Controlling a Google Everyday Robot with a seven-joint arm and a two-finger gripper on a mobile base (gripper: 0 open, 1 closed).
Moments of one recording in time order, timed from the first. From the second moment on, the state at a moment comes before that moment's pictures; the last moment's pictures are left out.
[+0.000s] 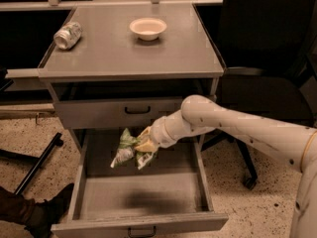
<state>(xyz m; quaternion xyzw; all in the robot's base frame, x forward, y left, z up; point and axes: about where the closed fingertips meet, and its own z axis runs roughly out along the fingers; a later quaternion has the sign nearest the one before) 0.581 0.060 0.610 -0.63 0.65 0.27 0.32</state>
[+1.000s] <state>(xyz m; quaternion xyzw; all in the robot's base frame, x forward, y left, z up) 0.615 0.091 0.760 -0.67 0.60 0.25 0.35</state>
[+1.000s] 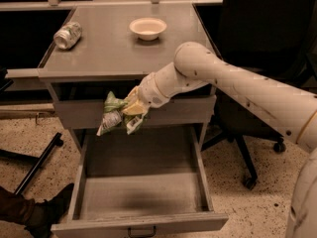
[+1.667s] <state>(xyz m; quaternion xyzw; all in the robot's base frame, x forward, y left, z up) 0.648 0.126 0.879 -0.73 0.53 0.17 0.40</state>
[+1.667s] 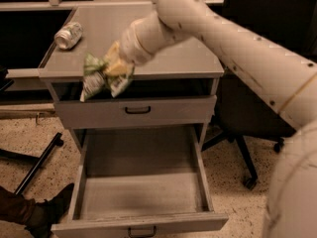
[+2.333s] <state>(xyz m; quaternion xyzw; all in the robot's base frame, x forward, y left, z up) 0.740 0.129 0.940 -0.72 0.53 0.07 0.44</state>
